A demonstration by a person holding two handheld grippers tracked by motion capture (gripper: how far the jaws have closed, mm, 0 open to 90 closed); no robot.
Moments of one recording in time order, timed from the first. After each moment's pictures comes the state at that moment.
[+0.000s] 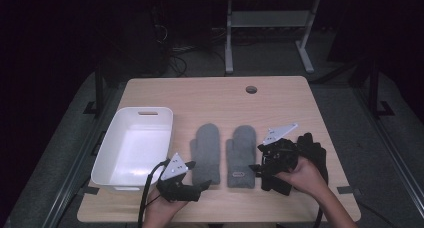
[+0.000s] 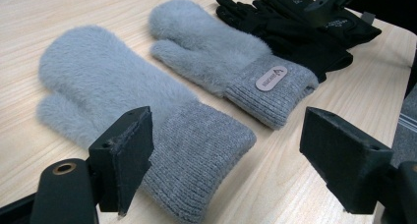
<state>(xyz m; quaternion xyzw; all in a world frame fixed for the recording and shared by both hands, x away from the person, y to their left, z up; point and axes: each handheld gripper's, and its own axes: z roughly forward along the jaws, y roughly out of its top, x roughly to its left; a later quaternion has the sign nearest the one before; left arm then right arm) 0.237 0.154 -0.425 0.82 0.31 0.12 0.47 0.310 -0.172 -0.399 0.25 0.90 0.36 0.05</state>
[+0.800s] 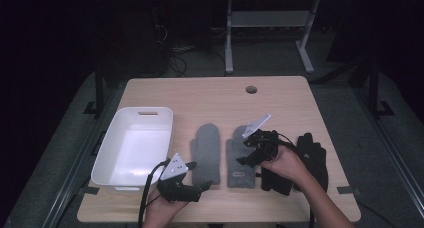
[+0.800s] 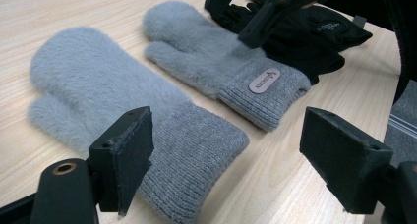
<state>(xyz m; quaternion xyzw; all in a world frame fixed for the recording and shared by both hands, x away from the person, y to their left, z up) 0.237 0.153 -0.424 0.82 0.30 0.11 0.48 0.353 -0.130 -0.415 0.21 0.93 0.30 0.04</state>
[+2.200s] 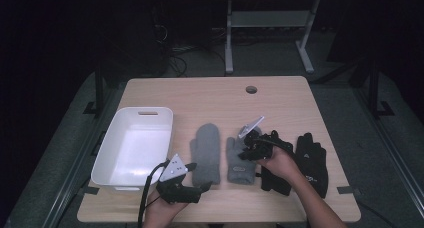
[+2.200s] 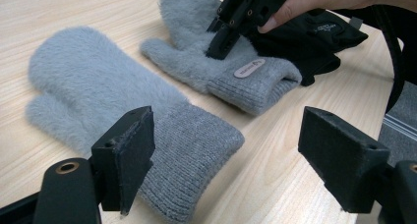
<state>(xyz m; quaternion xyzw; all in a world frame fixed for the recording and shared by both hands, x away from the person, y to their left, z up) 0.232 0.153 -0.422 0.82 0.31 0.11 0.48 0.363 -0.123 -0.440 0.28 0.92 0.26 0.03</state>
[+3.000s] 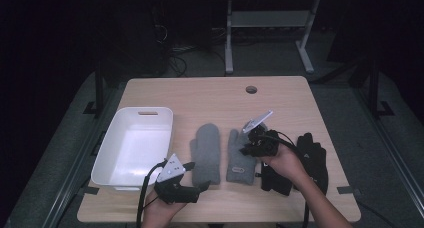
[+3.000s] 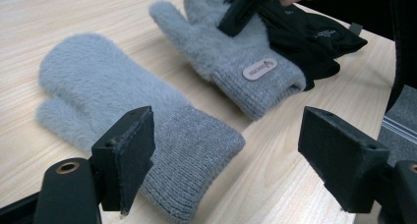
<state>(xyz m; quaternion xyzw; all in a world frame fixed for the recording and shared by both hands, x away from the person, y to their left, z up) 0.230 0.157 -0.418 0.81 0.31 0.12 0.49 0.348 -0.130 -0.400 0.29 0.91 0.30 0.04</state>
